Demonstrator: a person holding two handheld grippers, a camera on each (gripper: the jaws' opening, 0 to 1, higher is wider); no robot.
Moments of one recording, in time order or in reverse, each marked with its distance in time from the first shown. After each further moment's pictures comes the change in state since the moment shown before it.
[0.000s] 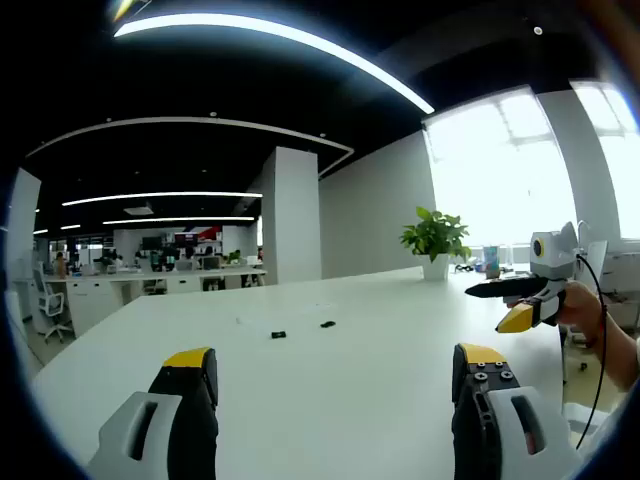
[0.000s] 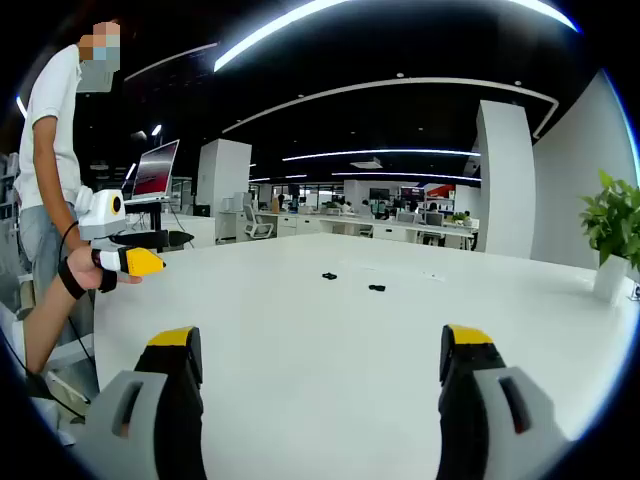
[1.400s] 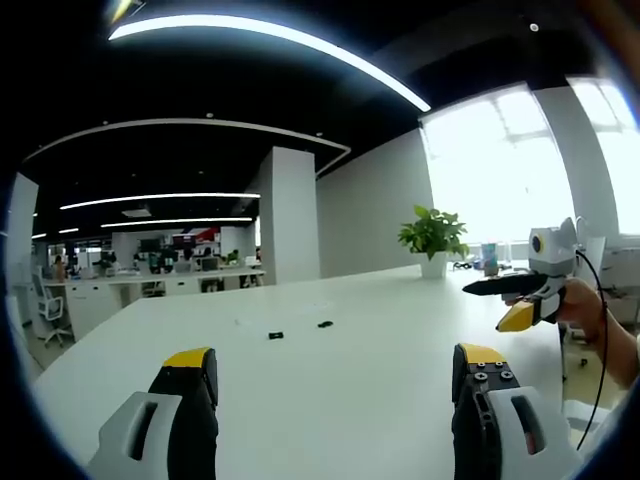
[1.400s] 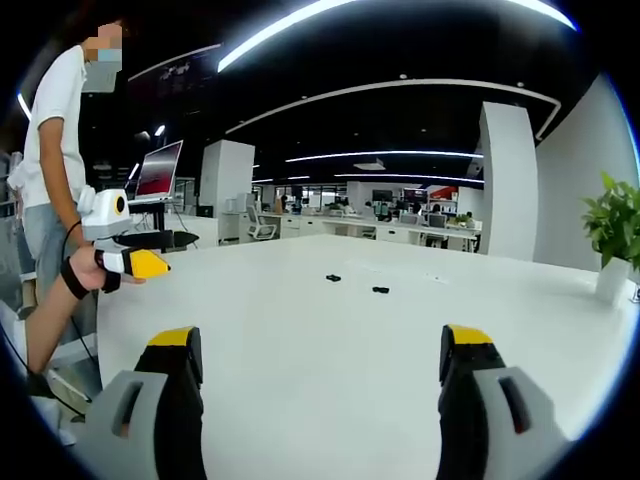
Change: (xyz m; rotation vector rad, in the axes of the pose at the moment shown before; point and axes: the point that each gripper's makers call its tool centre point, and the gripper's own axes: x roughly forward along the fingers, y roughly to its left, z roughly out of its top) left arm 0.001 -0.006 0.001 0.014 0.000 -0.009; right arm -0.002 0.006 0.001 -0.002 -0.006 0.016
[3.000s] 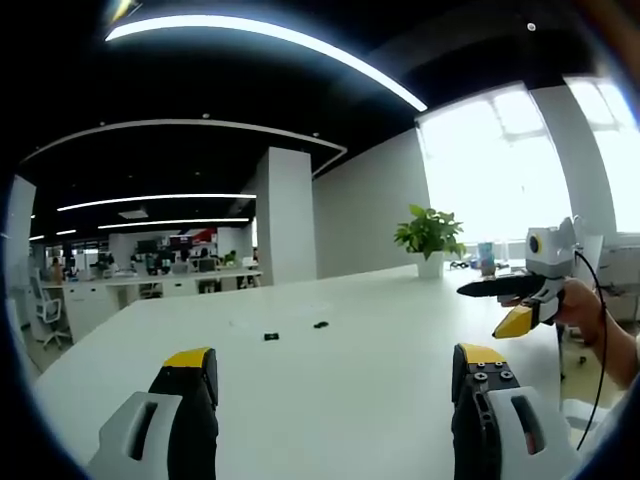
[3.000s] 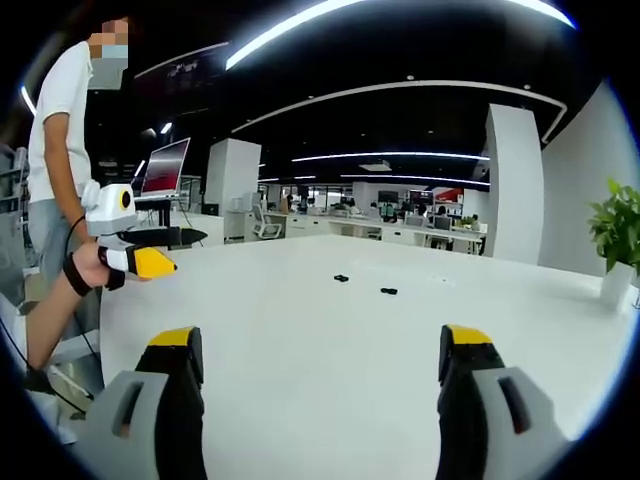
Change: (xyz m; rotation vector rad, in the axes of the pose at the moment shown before) left arm 0.002 -0.005 0.000 0.008 0.002 -0.013; right arm 0.005 0.008 0.000 -0.017 -0.002 0.023
